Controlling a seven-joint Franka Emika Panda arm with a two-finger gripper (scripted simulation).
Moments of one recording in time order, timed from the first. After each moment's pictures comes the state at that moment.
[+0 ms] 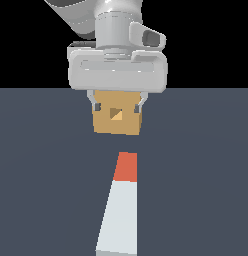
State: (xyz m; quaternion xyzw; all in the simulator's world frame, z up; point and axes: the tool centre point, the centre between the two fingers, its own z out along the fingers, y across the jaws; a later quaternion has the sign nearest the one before) arm -0.016 -0.008 0.151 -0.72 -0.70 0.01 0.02
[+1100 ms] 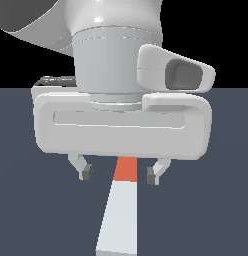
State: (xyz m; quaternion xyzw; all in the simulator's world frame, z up) arm -0.007 -0.149 0.080 -0.74 -0.68 0.00 0.00
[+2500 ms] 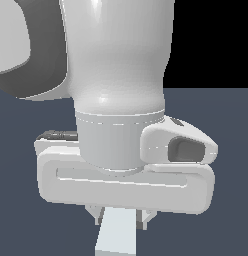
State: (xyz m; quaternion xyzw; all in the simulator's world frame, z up) arm -0.004 -0.168 0.021 -0.74 -0.67 0.00 0.00
